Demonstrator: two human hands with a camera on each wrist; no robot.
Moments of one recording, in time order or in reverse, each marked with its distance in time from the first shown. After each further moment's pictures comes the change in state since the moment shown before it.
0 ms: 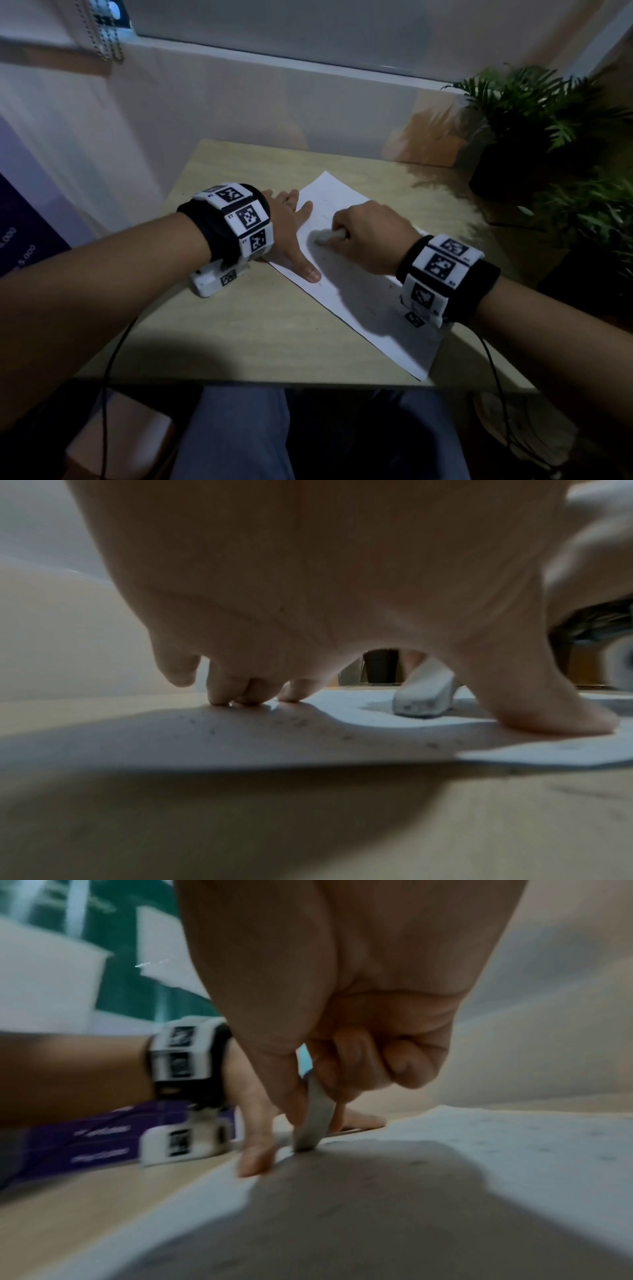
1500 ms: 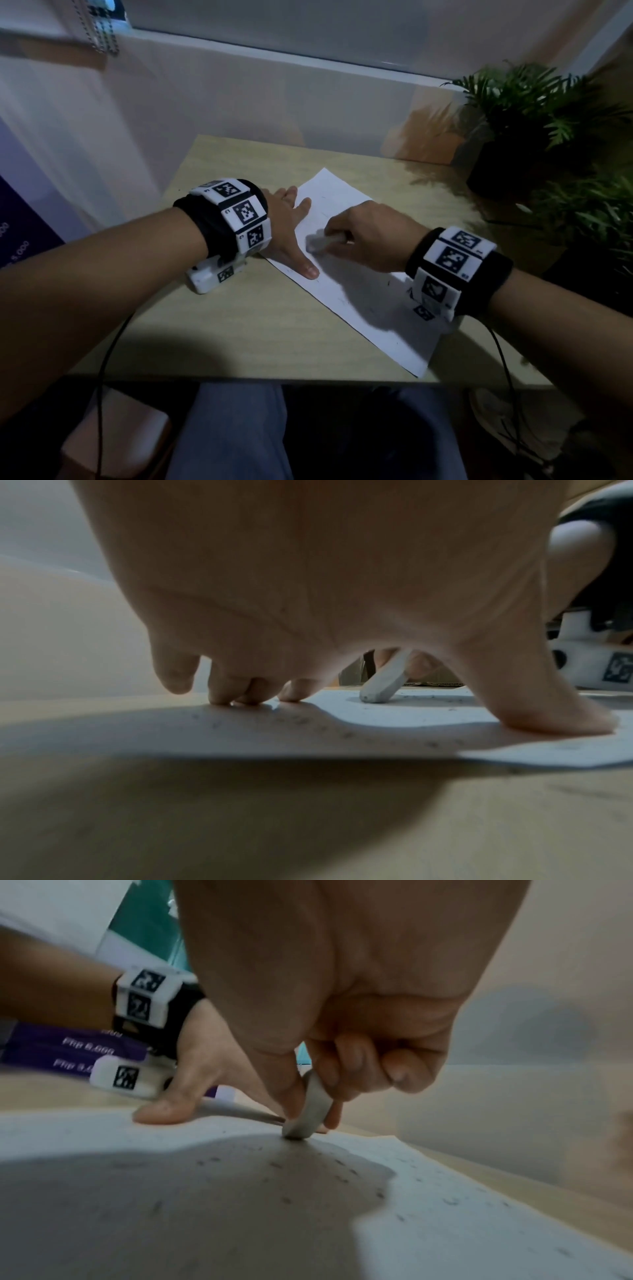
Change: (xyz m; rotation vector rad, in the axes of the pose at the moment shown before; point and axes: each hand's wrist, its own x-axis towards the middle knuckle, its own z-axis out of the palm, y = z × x) left_hand 0.006 -0.003 0.003 0.003 -0.005 0.003; right_hand -0.005 0.005 -0.007 0.004 -0.086 -0.147
